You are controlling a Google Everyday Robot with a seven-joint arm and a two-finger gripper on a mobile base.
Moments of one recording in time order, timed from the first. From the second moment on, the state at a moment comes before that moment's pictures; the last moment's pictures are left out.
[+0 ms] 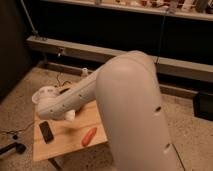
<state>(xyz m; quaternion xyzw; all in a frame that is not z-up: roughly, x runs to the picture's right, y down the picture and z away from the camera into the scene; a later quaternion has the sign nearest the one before) -0.253 0.127 0.765 -0.16 -0.04 0.08 0.98</state>
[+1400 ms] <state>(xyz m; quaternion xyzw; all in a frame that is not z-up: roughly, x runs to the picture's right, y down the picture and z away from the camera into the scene) -0.310 0.073 0.840 -0.06 0.03 0.17 0.98</state>
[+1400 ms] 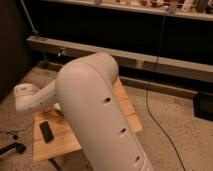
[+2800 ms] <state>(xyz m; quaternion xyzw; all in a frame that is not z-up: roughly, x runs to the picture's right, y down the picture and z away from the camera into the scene) -0.262 0.052 0.902 -0.08 0.09 0.22 0.97</state>
